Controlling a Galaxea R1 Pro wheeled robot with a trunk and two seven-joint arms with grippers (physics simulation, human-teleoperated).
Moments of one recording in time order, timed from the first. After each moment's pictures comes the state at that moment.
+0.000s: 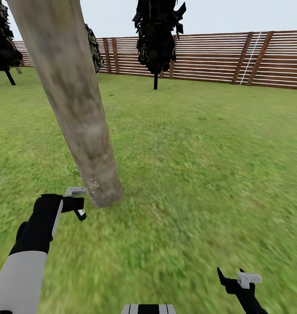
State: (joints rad) left arm -0.73 0.11 0.20 -1.19 -0.24 0.98 -0.30; right arm -0.43 -0.18 -0.42 -0.17 0.15 -0.67 0.27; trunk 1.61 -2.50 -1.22
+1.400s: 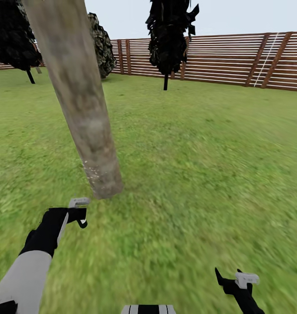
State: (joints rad) left arm -0.75 0.10 0.25 -0.88 -0.26 0.68 -0.25; right arm -0.43 -0.17 -0.42 -0.17 0.16 -0.67 0.27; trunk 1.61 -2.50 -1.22
